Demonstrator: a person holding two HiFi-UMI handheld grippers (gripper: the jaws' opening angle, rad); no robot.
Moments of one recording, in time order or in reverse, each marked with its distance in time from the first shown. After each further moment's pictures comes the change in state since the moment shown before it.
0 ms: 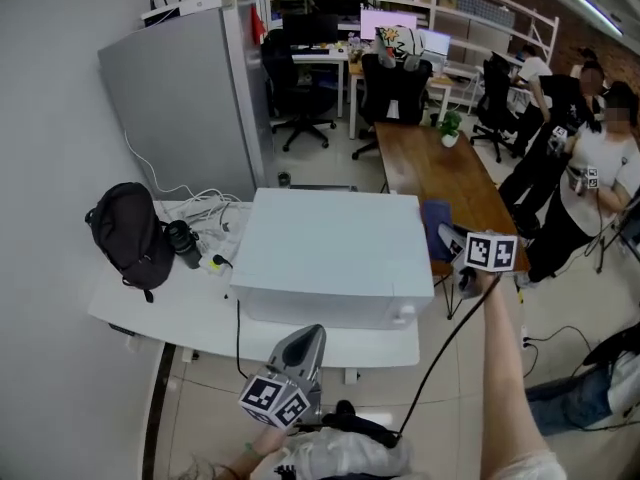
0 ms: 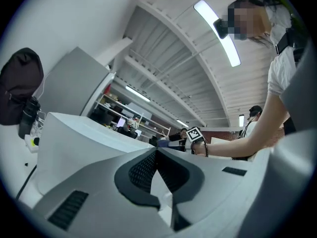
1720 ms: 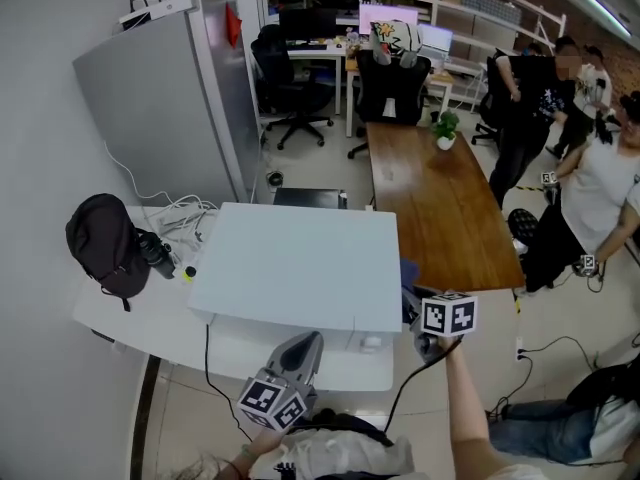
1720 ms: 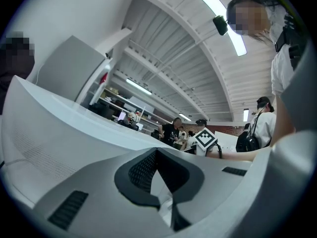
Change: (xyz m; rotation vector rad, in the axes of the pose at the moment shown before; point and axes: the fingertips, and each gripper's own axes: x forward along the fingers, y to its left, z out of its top) left arm 0.098 -0.016 -0.046 0.021 0.080 0.029; right arm 0.010 0.006 -0.114 0.070 0.226 0.065
